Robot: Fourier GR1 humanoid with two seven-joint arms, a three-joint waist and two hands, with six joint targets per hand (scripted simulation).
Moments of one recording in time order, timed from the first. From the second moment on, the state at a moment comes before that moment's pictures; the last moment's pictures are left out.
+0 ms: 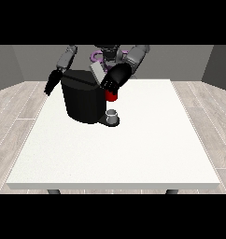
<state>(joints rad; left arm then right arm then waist) -1.31 0.49 0.12 -0.63 -0.84 -0.28 -0.22 -0.51 -0.10 -0.06 -1.26 0.18 -0.20 0.02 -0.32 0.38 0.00</state>
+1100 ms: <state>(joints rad) -1.30 0.56 0.10 -0.63 -0.92 -0.20 -0.31 -0.50 -0.09 -0.05 -1.30 0.19 -0.20 0.04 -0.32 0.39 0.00</state>
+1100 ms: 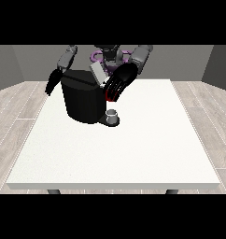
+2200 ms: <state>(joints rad) -0.87 0.15 0.34 -0.61 -0.55 -0.24 -0.33 -0.19 -0.06 -0.07 -1.25 0.11 -0.15 -0.05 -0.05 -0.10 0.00</state>
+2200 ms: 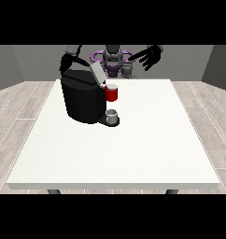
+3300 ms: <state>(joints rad) -0.50 0.00 0.23 -0.82 -0.25 -0.31 -0.26 -0.38 -0.20 -0.18 -1.19 0.00 0.00 0.07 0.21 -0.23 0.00</state>
